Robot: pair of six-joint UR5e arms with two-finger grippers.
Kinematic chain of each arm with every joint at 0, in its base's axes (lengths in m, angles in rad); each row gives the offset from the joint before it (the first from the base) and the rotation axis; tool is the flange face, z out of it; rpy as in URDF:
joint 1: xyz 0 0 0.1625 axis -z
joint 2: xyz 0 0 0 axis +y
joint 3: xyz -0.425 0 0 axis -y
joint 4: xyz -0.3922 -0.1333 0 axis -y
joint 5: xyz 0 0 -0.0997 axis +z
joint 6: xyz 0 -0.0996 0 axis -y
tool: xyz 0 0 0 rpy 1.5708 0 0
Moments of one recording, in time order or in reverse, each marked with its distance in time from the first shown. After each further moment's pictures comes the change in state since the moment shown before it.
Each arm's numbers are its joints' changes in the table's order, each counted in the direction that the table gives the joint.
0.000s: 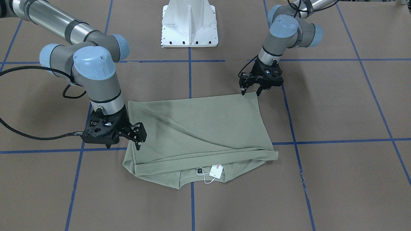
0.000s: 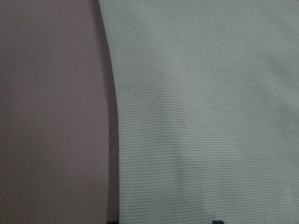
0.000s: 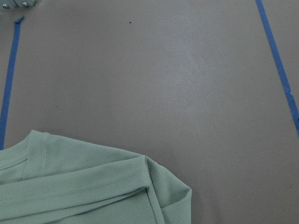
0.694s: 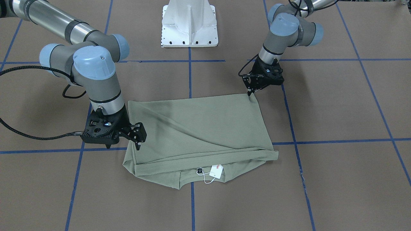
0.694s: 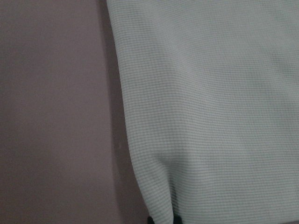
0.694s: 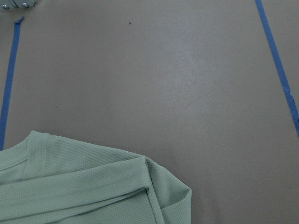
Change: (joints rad) left arm 0.001 -0.016 -0.027 0.001 -0.010 0.010; right arm 0.000 0.000 0.000 0.000 0.001 0.001
